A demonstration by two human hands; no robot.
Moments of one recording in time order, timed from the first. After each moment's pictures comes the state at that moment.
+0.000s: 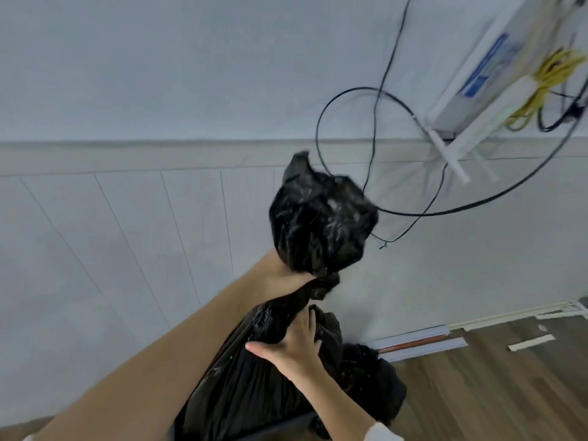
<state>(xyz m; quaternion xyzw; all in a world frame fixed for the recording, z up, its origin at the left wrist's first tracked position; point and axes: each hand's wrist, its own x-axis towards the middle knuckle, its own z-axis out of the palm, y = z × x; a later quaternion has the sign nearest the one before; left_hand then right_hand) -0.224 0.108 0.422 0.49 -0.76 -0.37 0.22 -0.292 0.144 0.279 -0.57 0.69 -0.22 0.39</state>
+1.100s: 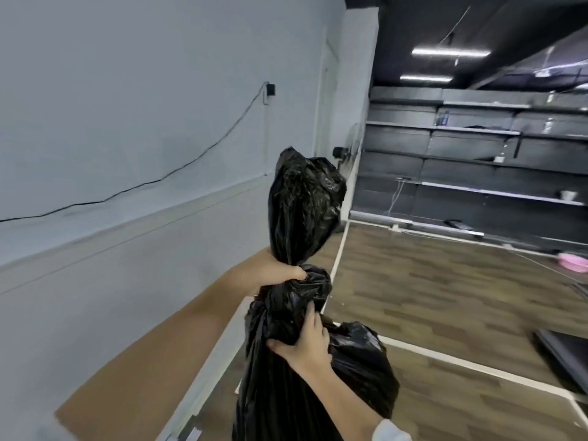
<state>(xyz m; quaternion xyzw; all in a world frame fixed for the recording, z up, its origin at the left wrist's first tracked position) -0.978 0.221 0.571 0.13 -0.84 -0.52 0.05 -1.008 0.323 0.438 -0.19 0.89 -0.41 0.09</state>
